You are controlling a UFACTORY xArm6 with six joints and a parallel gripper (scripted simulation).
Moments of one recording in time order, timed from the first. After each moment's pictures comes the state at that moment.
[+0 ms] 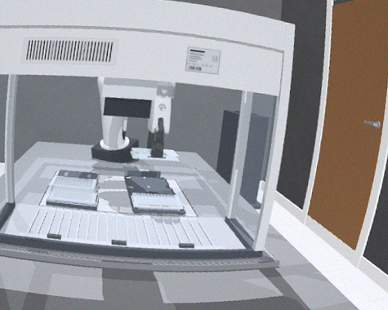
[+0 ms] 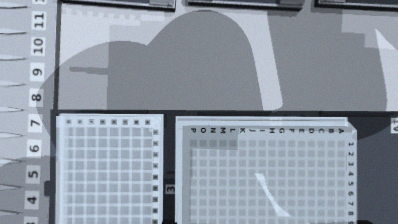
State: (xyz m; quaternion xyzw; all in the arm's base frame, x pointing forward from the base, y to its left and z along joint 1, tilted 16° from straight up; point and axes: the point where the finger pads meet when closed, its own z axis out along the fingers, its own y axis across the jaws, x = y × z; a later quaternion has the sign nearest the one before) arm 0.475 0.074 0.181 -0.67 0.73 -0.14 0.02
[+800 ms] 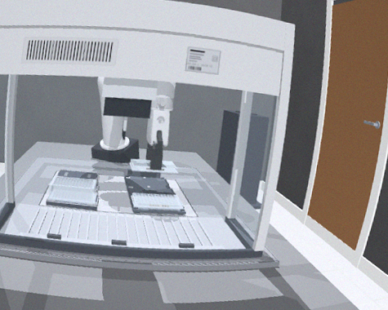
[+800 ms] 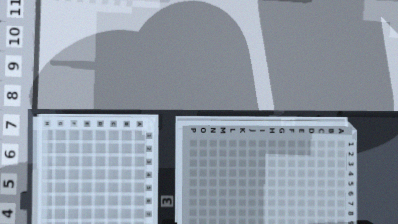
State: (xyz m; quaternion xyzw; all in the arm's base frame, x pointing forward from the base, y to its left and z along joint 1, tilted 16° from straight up) arm 0.483 0.069 0.148 -0.67 0.73 -0.14 0.02
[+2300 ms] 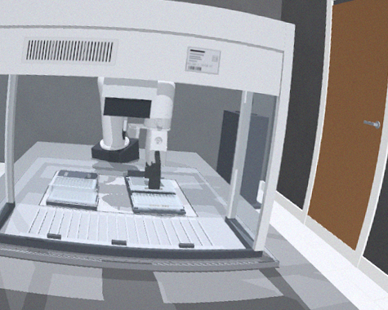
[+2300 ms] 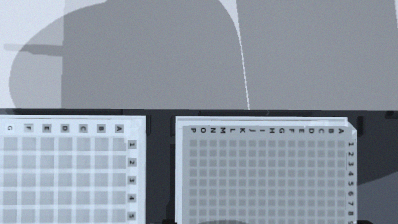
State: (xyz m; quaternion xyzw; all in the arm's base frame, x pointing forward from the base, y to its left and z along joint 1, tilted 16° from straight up) arm 0.495 0.059 0.096 -0.67 0.73 -0.14 0.02
